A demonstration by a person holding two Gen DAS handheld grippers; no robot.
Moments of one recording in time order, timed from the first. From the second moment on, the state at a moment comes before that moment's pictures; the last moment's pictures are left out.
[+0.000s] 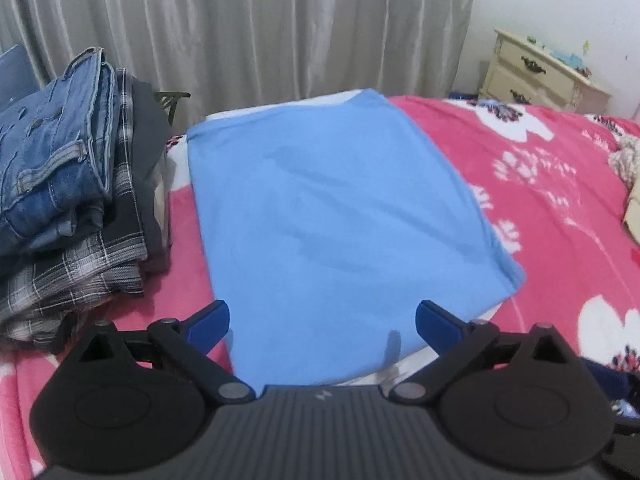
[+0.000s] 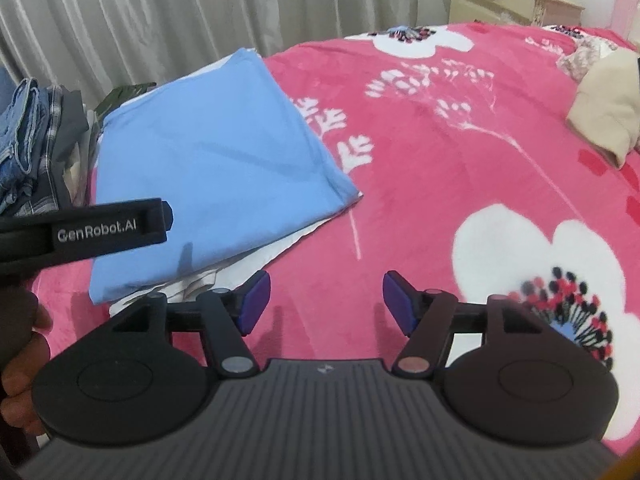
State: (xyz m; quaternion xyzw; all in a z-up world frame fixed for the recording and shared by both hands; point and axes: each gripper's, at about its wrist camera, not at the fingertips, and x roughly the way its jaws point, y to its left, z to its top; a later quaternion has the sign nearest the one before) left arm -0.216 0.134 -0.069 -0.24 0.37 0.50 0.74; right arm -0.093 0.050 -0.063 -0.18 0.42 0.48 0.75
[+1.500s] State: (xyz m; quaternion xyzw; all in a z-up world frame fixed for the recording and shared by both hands) left arm -0.231 0.139 -0.079 -0.25 0.40 0.52 0.71; right arm -0.115 0.083 -0.068 -0.26 0.41 0.53 0.69
